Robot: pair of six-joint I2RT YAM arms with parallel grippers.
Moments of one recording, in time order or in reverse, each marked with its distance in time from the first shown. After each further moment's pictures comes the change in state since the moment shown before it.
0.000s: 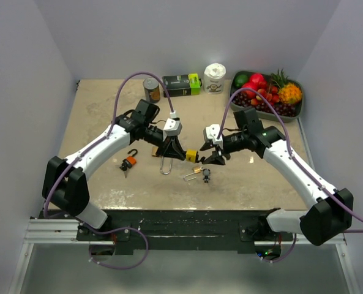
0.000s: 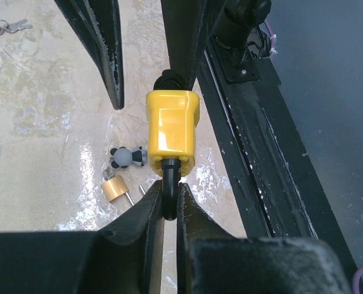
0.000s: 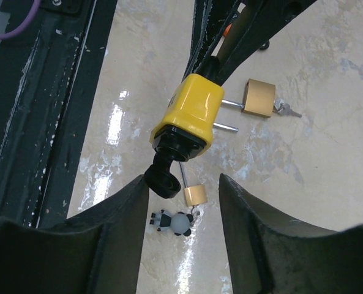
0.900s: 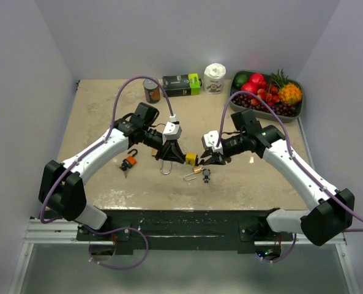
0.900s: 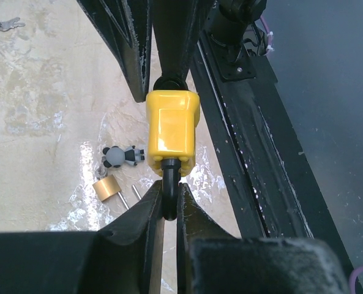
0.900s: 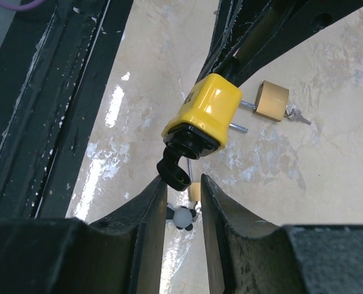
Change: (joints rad) left arm -0.016 -0.049 -0.056 0.037 -0.016 -0.023; right arm 0.037 0.000 0.038 -0.134 0.018 -0.146
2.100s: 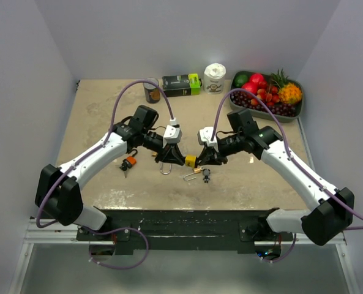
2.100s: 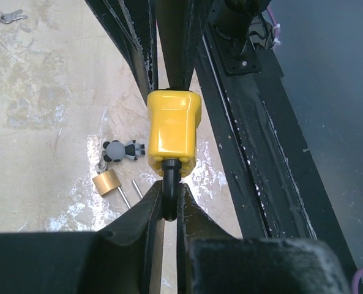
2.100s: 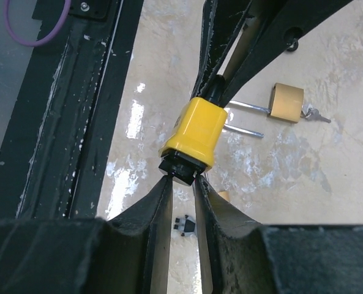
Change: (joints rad) left arm -0.018 -0.042 -0.047 0.043 -0.045 -0.031; right arm 0.054 0.000 0.000 0.083 0.017 0.216
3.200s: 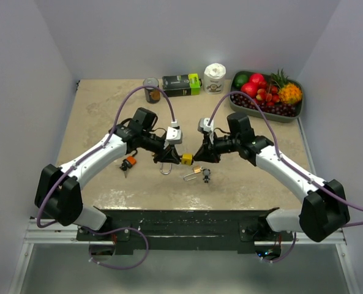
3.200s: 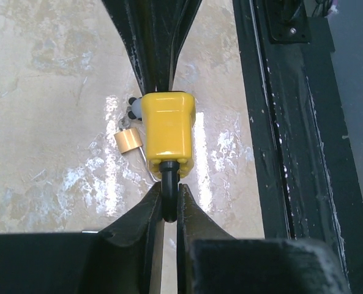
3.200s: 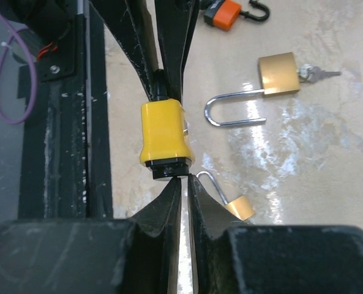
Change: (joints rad) left arm -0.004 -0.006 -0.038 0.002 -0.169 -0.010; right arm -0.024 0.036 -0.212 0.491 0.033 0.559
